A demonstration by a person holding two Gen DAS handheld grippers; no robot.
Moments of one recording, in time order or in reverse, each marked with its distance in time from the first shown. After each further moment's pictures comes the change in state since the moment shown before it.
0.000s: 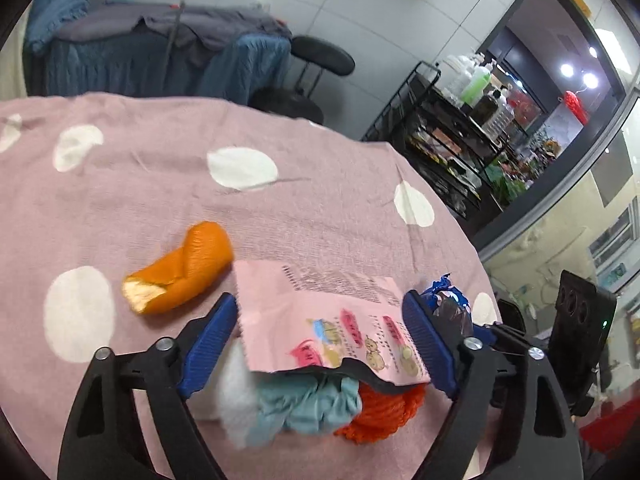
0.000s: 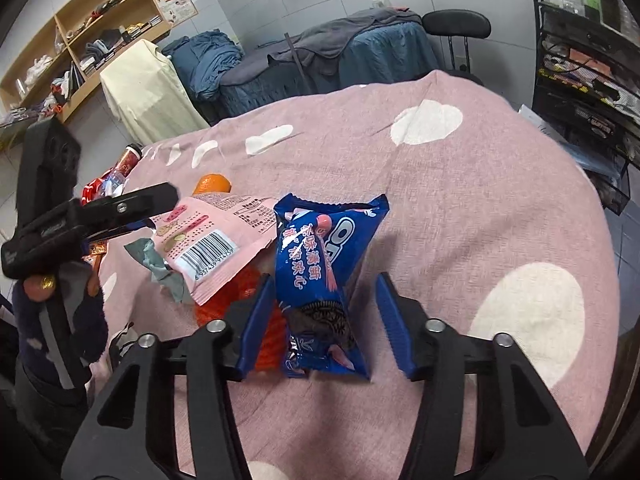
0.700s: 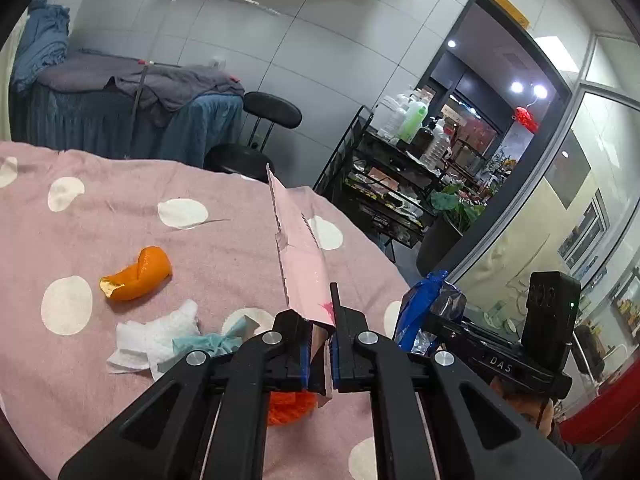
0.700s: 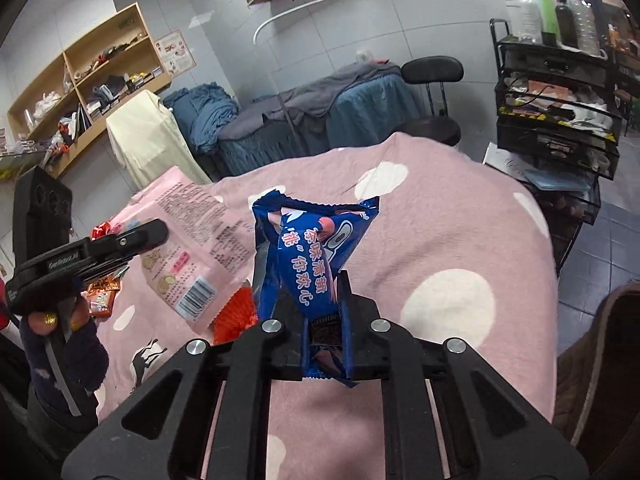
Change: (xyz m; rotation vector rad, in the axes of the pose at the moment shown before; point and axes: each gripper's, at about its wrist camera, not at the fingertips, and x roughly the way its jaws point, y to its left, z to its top) left arm -0.079 -0.074 -0.046 0.117 -0.237 -0.095; right arm -0.095 -0.015 -0.027 0.041 -0.241 -0.006
